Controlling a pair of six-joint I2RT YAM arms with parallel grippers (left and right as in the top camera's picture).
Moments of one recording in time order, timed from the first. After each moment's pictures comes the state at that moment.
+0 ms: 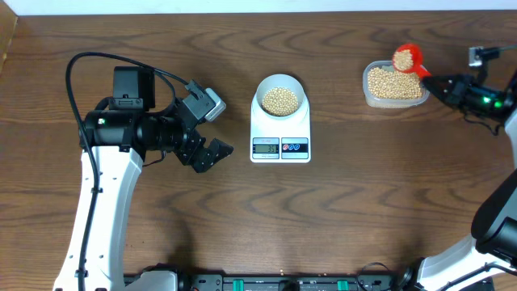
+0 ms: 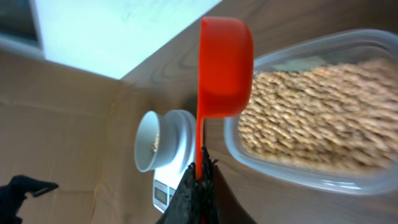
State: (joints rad) left arm -0.01 1.37 1.29 -1.12 0.65 0.73; right arm -0.45 1.85 1.33 -0.52 -1.12 0.05
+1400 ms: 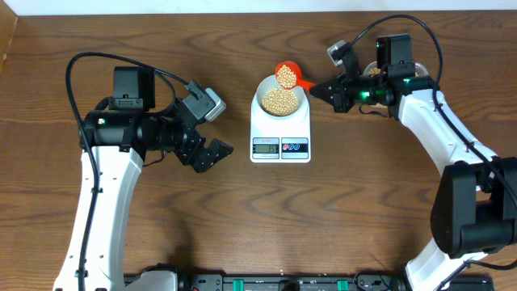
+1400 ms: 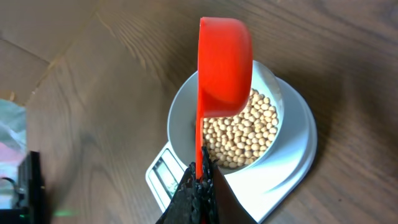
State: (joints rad) left arm -0.02 1.37 1.29 -1.12 0.65 0.73; right arm 0.15 1.85 1.33 -0.39 -0.88 -0.18
